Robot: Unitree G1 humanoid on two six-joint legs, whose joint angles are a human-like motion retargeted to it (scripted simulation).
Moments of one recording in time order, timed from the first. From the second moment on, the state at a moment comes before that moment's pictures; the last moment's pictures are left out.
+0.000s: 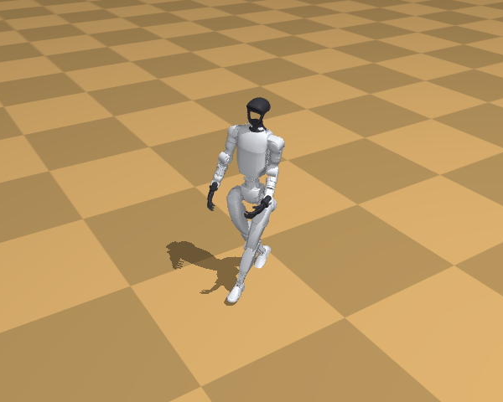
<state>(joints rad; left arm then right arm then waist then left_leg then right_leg) 0.22 -0.14 0.36 0.57 -0.15 -0.26 -0.51 -0.14 -0.16 -0.29 1.47 -0.69 -0.03 0.04 -0.08 -0.05 -0.13 -0.34 -0.16 0.21 0.06 0.06 0.15 0.20 0.08 -0.12 0.22 0.11 0.02</state>
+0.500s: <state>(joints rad) 0.04 -0.06 0.30 0.51 -0.23 -0.25 -0.51 0.35 -0.14 -0.43 1.70 -0.53 0.03 0.34 -0.30 0.01 -0.07 0.13 -0.24 -0.05 0.04 -0.19 0.17 -0.40 -0.06 -0.25 0.02 0.02 0.18</state>
